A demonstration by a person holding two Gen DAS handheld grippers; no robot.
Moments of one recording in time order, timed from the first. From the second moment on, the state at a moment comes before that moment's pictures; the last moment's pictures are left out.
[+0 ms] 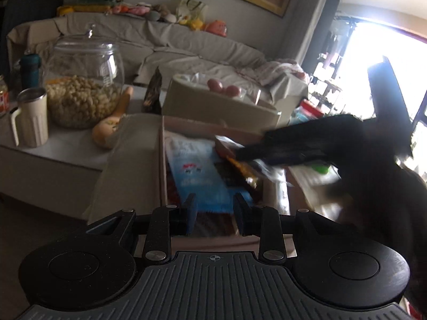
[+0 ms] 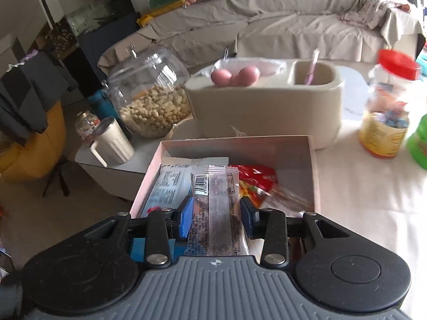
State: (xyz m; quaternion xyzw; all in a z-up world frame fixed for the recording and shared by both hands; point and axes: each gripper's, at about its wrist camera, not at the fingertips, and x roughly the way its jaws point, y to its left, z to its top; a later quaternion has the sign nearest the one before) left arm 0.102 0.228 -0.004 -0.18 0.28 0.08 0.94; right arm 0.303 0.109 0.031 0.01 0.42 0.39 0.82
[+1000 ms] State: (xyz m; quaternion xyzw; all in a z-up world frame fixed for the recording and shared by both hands) left arm -0.038 0.072 0.030 -0.10 0.24 0.11 0.96; right arm 0.084 -0.092 0.044 -0.01 0.31 0.34 0.89
